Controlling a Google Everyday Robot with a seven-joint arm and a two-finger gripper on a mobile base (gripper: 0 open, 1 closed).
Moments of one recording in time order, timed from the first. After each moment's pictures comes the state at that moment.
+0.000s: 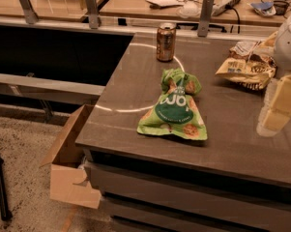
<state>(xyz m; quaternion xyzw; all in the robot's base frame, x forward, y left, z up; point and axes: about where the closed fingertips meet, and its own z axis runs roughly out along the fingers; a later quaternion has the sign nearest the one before) 0.438 -0.217 0.976 -0.60 0.78 -0.03 0.16</state>
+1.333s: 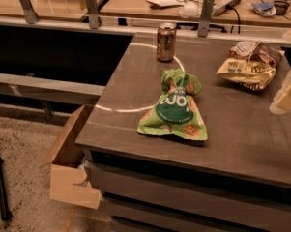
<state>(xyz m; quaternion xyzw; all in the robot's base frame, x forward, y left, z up) 0.498 -0.287 0.971 -0.55 0.79 -0.07 0.26</state>
